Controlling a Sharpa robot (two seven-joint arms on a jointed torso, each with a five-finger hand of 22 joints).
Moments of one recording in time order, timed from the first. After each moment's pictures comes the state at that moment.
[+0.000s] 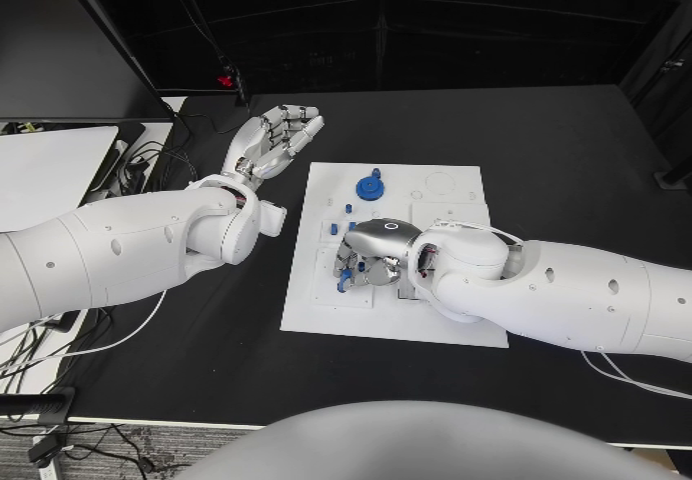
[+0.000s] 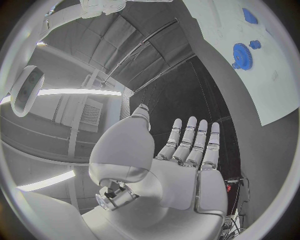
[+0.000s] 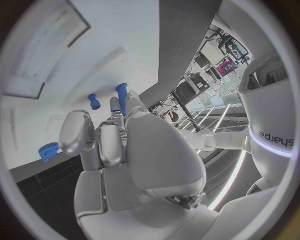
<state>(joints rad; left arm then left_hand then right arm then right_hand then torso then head) 1.28 -0.69 -0.24 1.34 -0.15 -0.49 0.68 1.17 0.03 -0.08 0.29 0.22 0.33 0.15 0.62 0.10 0.44 0.26 0.57 0.07 0.24 0.26 0.71 0.12 0.11 0.35 0.29 0.06 0.52 1.09 -0.66 -0.06 1.67 -1.62 -0.14 -0.18 1.65 0.01 0.05 0.26 0.05 1.09 0.13 0.12 0.08 1.20 0.07 0.12 0.06 1.47 -0.01 1.36 1.04 0.09 1.40 0.11 1.20 1.27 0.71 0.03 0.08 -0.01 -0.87</state>
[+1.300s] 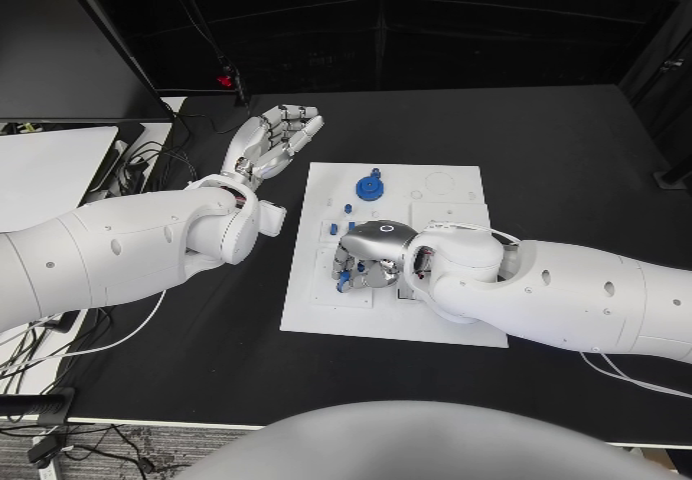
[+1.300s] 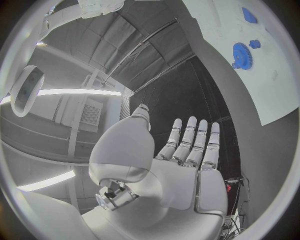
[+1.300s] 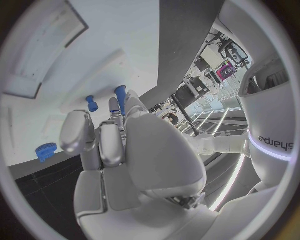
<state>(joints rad) 1.28 -0.69 -0.24 1.34 -0.15 -0.49 0.68 1.17 0.03 -0.08 0.29 0.22 0.33 0.15 0.62 0.10 0.44 0.26 0.58 0.07 0.24 0.26 0.71 0.12 0.11 0.35 0.29 0.06 0.52 1.09 -0.65 -0.06 1.67 -1.65 -0.11 -0.18 1.66 -0.01 0.05 0.28 0.05 1.07 0.15 0.10 0.07 1.19 0.08 0.08 0.06 1.47 -0.01 1.36 1.03 0.09 1.40 0.10 1.20 1.27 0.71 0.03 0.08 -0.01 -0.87</state>
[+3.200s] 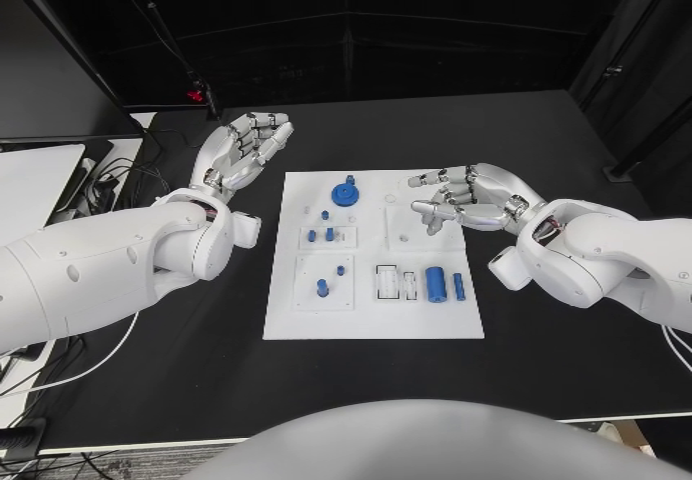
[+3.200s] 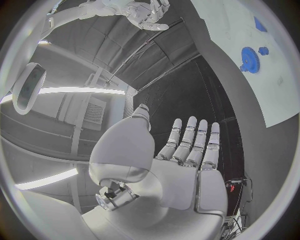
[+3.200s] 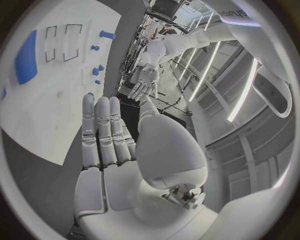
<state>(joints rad) 1.28 -0.70 -0.24 1.36 -0.15 -0.49 0.68 1.18 0.04 -0.08 0.29 0.22 0.33 0.15 0.63 0.09 0.44 0.26 0.58 0.07 0.24 0.26 0.72 0.12 0.11 0.35 0.29 0.06 0.52 1.14 -1.18 -0.06 1.86 -0.62 -0.38 0.15 1.35 0.06 -0.13 0.29 0.16 0.50 0.12 0.25 0.12 0.91 0.09 0.82 0.50 0.86 0.04 1.03 0.49 0.17 0.87 0.17 0.53 0.85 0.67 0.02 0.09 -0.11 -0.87</state>
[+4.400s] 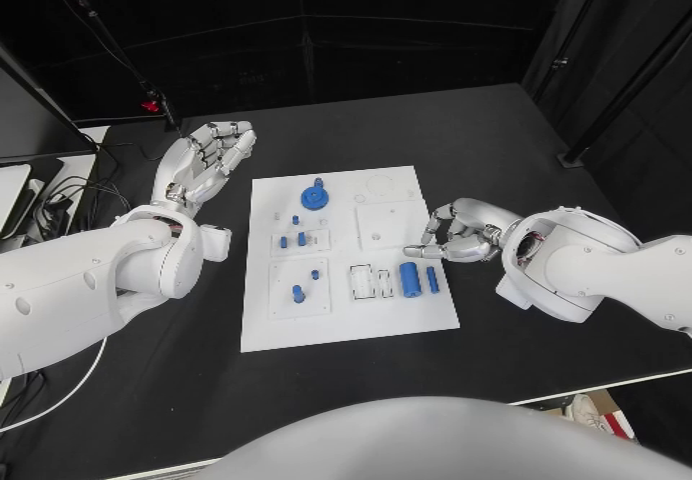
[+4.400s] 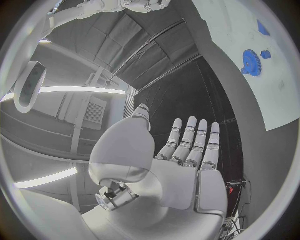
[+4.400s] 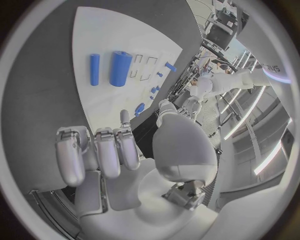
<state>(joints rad) 1.28 -0.69 -0.24 1.36 -0.15 -0.49 0.68 1.18 0.04 -0.08 0.29 0.23 0.33 0.15 0.63 0.09 0.44 0.26 0.58 0.07 0.24 0.26 0.72 0.11 0.11 0.35 0.29 0.06 0.52 1.12 -1.28 -0.09 2.01 -1.19 -0.40 -0.46 1.04 -0.09 -0.14 0.30 0.36 0.53 0.17 0.85 0.21 1.46 0.13 1.57 1.31 1.46 0.07 1.57 1.31 0.01 1.47 0.18 1.57 1.31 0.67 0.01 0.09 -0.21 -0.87</state>
